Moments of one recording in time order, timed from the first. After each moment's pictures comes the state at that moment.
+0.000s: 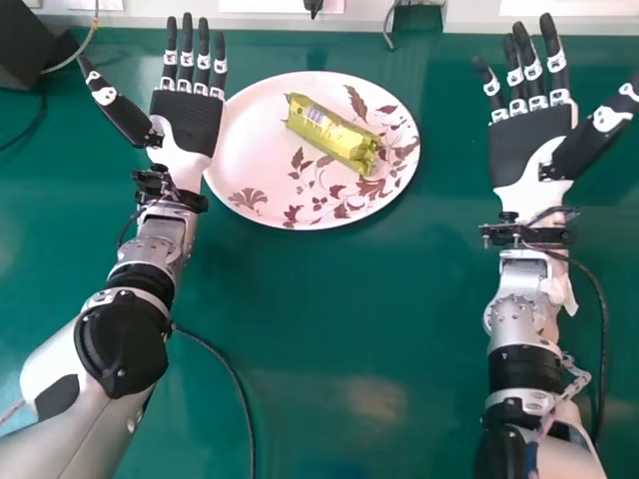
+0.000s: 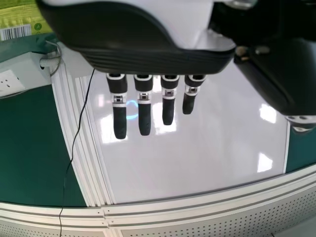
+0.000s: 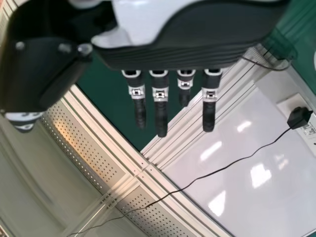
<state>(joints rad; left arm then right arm) -1.09 0.17 0.88 1.34 -0.78 0.09 -0.90 -0.64 -0.06 -0.45 0.60 0.72 -0.37 0.66</state>
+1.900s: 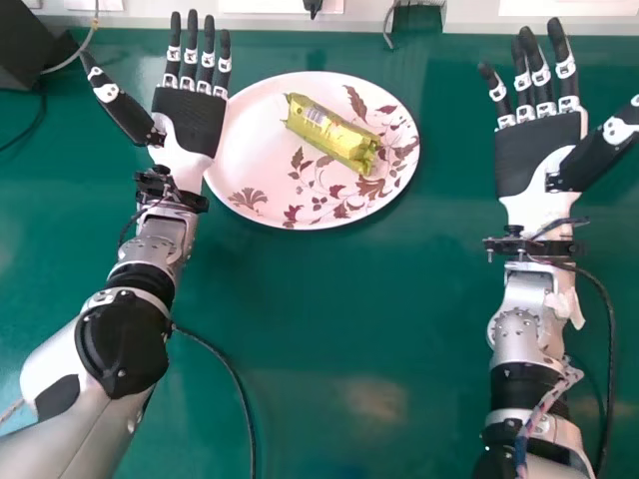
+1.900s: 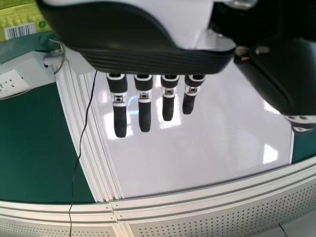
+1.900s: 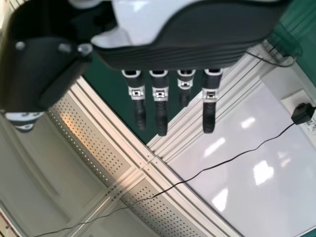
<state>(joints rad) -1.09 0.17 0.86 1.34 -0.76 0.08 -0.94 -0.57 -0.03 -0.45 0.46 0.71 -0.34 0.65</state>
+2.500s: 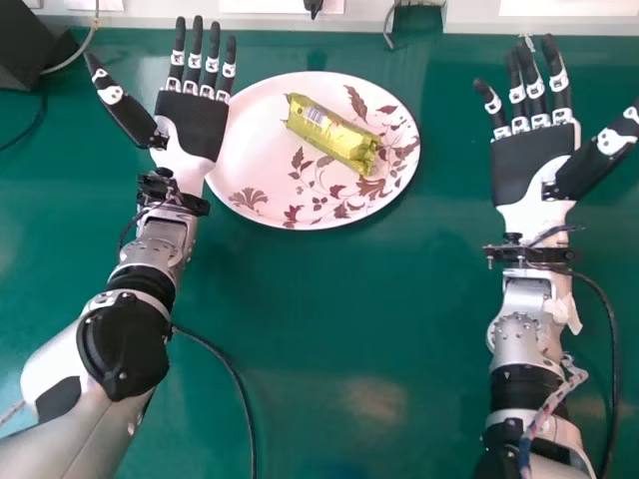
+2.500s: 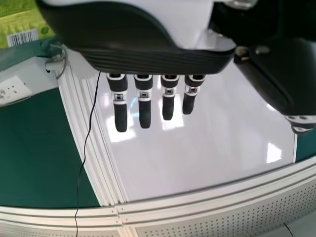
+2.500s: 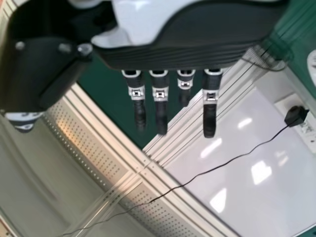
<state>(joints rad) -1.08 0.16 0.85 1.34 -0.73 0.06 -0.93 -0.57 -0.03 -0.48 0.54 0.73 -0.35 0.73</state>
